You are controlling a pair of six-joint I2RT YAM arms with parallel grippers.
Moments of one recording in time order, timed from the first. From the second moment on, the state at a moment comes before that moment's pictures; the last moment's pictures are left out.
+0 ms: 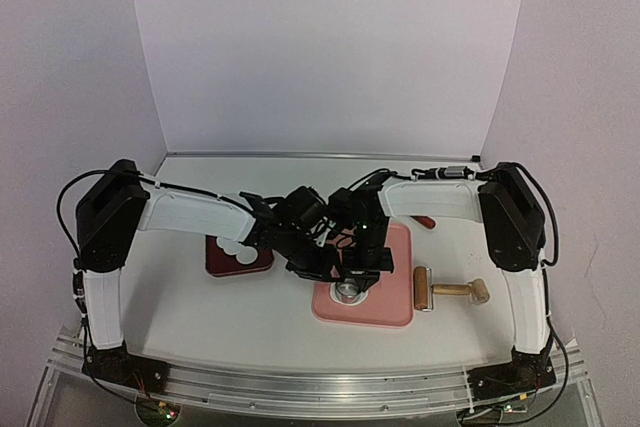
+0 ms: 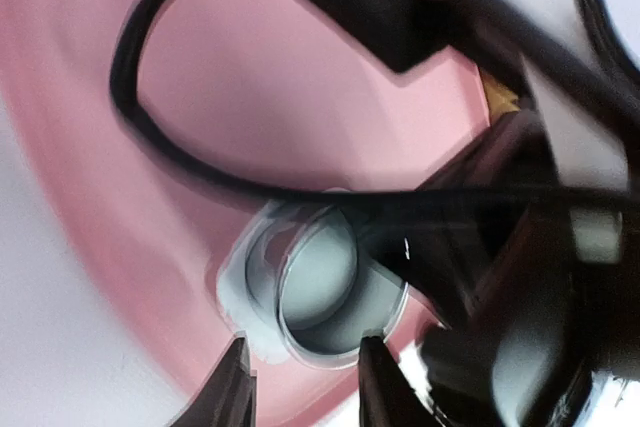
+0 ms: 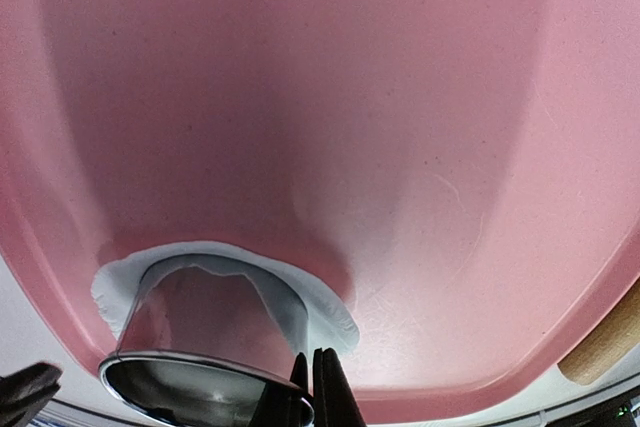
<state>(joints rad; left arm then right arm) -1.00 1.97 1.35 -0.33 0.33 -0.58 0.87 2.18 1.65 -1.13 -0.12 0.85</state>
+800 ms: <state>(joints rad) -0.96 1.94 1.23 -0.26 0.39 -0.66 0.87 2.19 1.67 -1.15 -0.11 0.85</state>
